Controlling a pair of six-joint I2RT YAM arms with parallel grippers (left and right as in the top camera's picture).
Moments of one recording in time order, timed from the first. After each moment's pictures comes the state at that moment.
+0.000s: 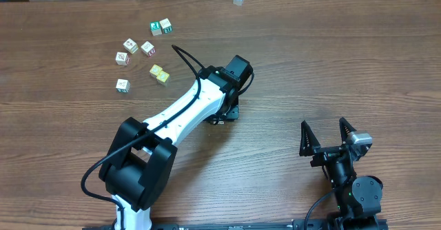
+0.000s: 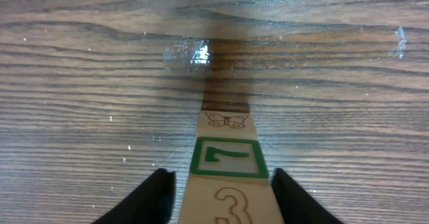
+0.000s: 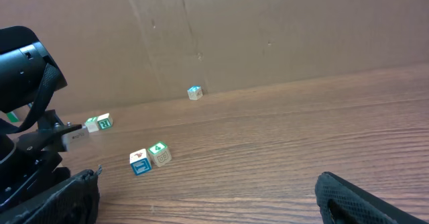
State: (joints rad) left arm -0.63 1.97 1.45 -0.96 -0.11 -0.63; right arm 0.13 0.01 0.02 -0.04 -0.03 0.23
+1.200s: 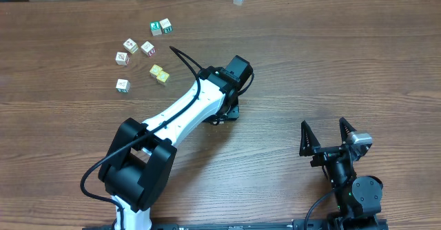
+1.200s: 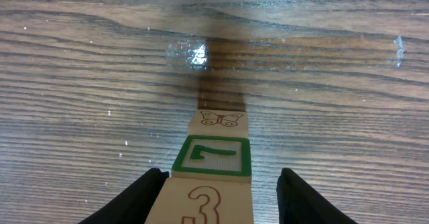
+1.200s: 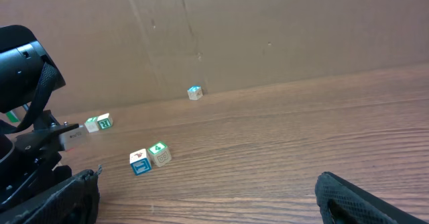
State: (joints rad) left arm -0.63 1.97 1.45 -0.96 -0.11 -0.68; right arm 0.13 0.01 0.02 -0.04 -0.03 0.23
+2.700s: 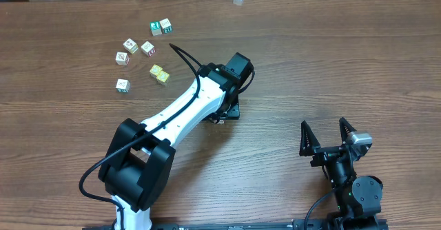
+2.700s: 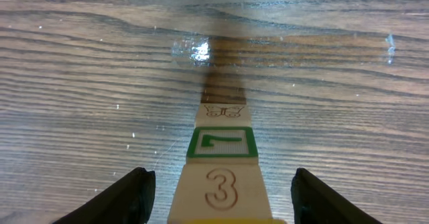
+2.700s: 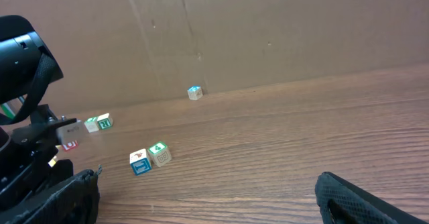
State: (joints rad) left arm -0.63 1.96 1.50 -1.02 -0.11 -0.68; right arm 0.13 0.01 0.02 -0.04 -0.03 0.23
